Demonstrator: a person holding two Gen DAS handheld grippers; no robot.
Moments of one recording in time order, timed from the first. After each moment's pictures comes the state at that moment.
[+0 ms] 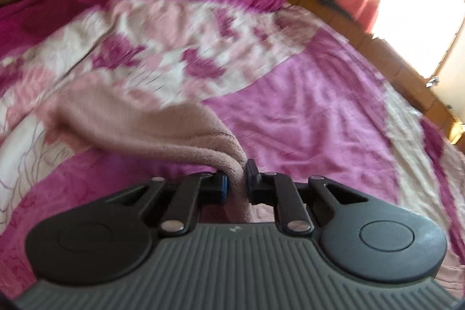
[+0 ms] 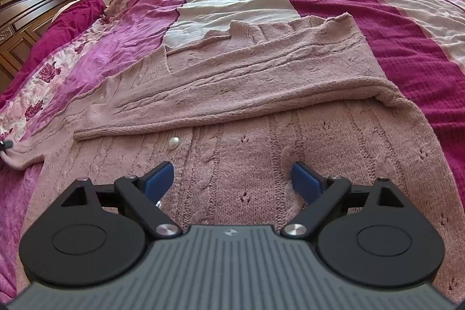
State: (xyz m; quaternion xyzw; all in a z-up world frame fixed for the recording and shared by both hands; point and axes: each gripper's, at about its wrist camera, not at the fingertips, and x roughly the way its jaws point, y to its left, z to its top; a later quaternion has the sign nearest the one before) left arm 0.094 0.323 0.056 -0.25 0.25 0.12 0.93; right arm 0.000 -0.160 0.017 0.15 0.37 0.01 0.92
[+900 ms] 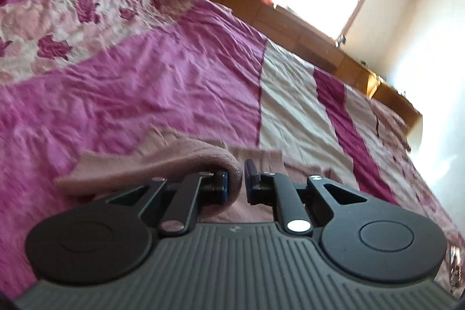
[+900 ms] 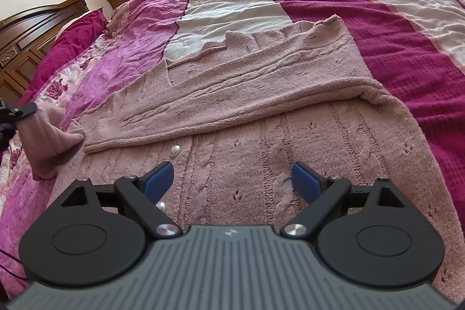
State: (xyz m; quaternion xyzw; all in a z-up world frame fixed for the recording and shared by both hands) left arm 0.072 0.135 0.081 -0.21 0.25 -0.07 0.94; right arm -0.016 -0.178 0.024 0.18 0.35 0.01 0.92
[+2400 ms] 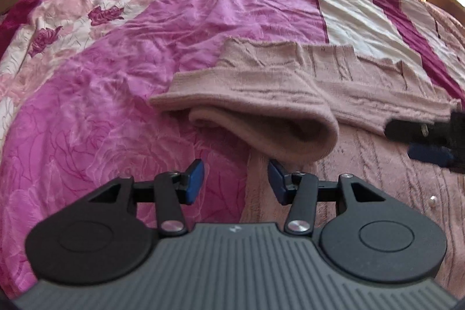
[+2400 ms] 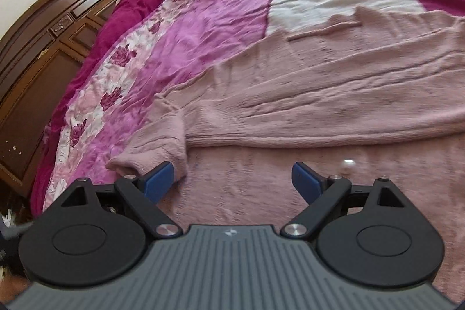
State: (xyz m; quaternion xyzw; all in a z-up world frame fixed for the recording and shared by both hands) left arm 0.036 0.148 0.044 -0.05 0.41 0.03 0.91; right arm 0.065 -0.060 0.057 0.21 0.42 0.17 0.87
